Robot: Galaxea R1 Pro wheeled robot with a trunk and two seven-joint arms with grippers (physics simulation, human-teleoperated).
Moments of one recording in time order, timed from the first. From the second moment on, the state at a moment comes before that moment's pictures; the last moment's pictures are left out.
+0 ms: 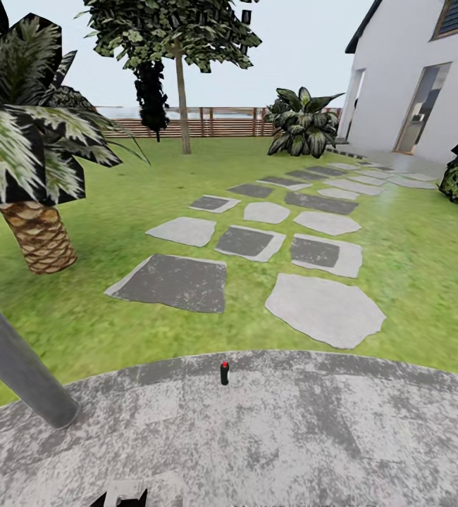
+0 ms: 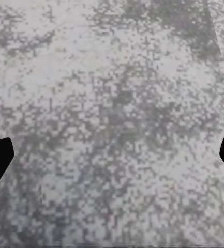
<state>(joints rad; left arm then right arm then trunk) -0.30 0.03 0.04 -0.28 0.00 -0.29 0.01 -0.03 -0.07 0.00 -0.51 0.04 -0.36 0.00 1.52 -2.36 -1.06</state>
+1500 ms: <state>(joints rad) -0.30 0.03 0.04 -0.29 0.00 -0.29 0.01 -0.03 -0.07 0.00 -0.51 0.04 -0.37 0.00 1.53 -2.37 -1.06</state>
